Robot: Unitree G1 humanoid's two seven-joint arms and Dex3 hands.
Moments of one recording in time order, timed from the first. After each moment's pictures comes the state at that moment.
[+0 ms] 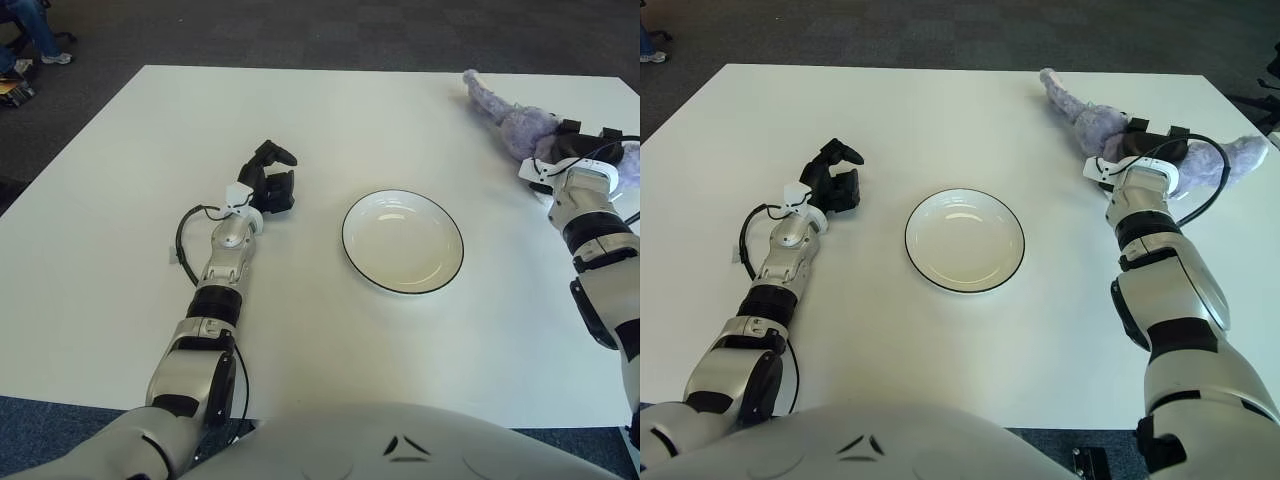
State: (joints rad) left arm -0.40 0.09 0.06 0.60 -0.03 -0.36 -0.11; right arm -0.88 -0.60 0.47 1.20 -0.80 0.33 -0.23
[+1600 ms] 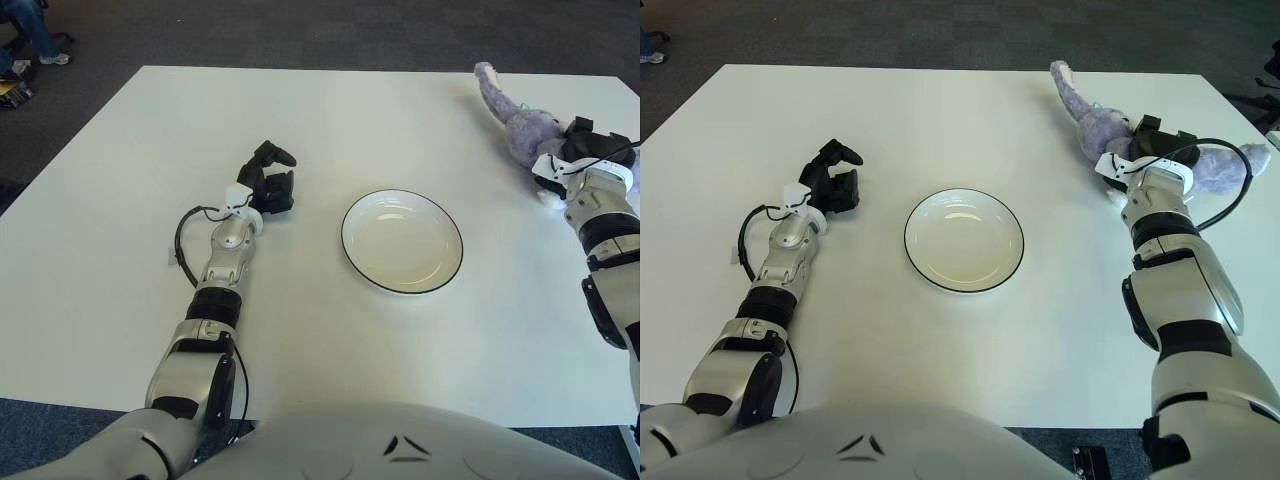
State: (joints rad) left arm -0.39 0.09 0.05 0.58 -0.03 -0.35 -0.10; right arm -0.87 -0.67 0.40 1.18 -0.67 0.15 -0.21
